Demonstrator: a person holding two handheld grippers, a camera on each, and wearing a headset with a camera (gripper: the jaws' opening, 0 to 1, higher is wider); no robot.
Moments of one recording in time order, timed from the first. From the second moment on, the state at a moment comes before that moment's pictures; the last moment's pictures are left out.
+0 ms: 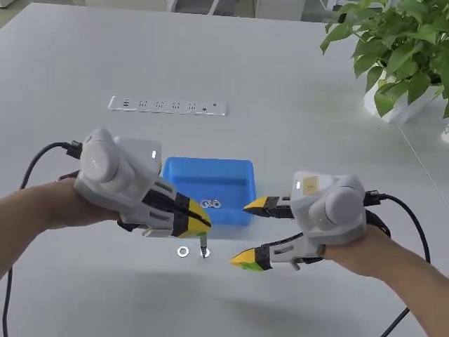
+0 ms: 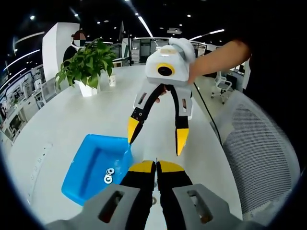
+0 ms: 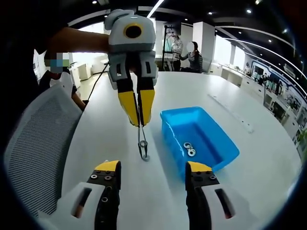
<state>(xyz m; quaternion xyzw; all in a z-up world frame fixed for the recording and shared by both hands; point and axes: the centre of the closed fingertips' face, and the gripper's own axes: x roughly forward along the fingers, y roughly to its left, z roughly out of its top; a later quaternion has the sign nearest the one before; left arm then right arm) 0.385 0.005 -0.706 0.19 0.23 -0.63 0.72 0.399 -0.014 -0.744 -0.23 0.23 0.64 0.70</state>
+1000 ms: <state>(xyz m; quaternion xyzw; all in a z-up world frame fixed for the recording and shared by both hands) 0.383 0.004 -0.707 0.19 0.24 -0.64 0.71 0.384 0.036 -0.763 -0.25 0.22 0.69 0.65</state>
